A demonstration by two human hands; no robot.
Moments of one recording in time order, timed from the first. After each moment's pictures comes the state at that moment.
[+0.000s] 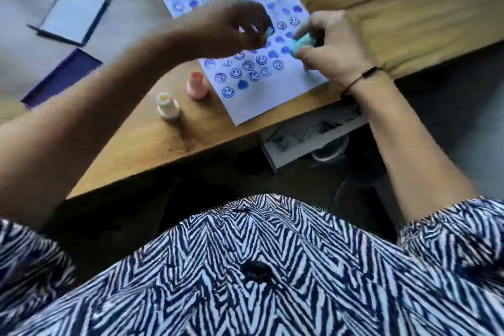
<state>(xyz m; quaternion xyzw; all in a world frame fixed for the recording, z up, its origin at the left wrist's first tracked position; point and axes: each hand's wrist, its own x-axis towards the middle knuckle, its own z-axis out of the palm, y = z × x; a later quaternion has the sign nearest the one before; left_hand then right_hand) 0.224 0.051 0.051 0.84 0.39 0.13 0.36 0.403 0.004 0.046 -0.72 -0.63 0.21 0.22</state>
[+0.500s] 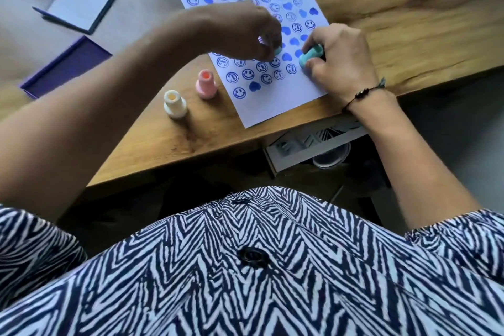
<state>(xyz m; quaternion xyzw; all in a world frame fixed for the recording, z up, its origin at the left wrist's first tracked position) 0.229 0.066 0.046 0.88 0.38 0.01 0.27 0.398 0.006 0.034 -0.70 -0.70 0.06 0.12</state>
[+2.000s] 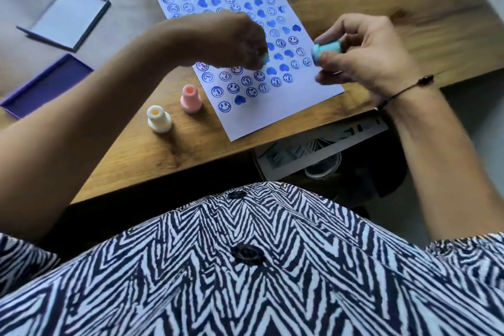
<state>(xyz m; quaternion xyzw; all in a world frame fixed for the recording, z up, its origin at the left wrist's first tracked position) 0.228 0.062 0.056 0.84 0.42 0.02 0.35 0.430 -0.004 0.074 -0.66 -0.55 0.38 0.33</state>
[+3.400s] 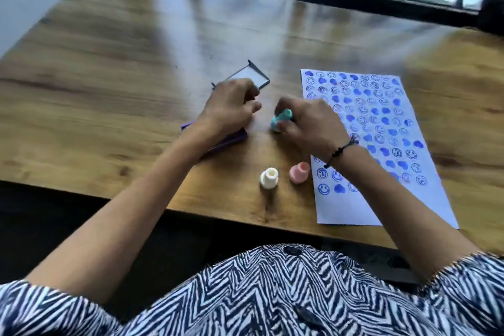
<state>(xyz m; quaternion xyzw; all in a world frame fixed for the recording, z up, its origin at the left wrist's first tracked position) 0.094 0.047 0.030 0.61 0.71 0.29 0.20 0.254 0.073 0.033 -0.46 -0.86 0.18 0.10</state>
